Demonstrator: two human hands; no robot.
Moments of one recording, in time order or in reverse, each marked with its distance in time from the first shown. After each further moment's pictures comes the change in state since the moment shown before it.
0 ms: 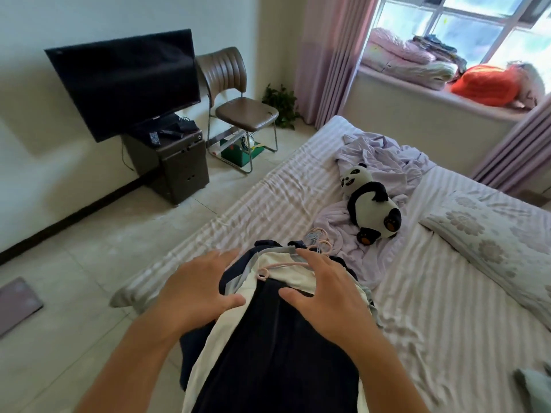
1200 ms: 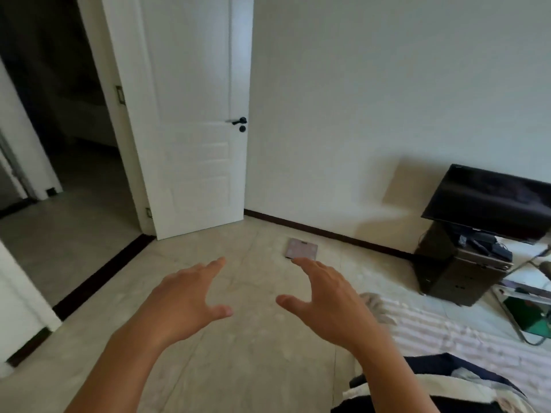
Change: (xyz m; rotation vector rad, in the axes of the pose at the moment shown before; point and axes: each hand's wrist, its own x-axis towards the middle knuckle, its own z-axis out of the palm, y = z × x) left_hand -0.662 0.047 0.030 -0.153 0.583 -1.173; right_hand -0.378 -0.274 0.068 -0.166 -0.637 -1.158
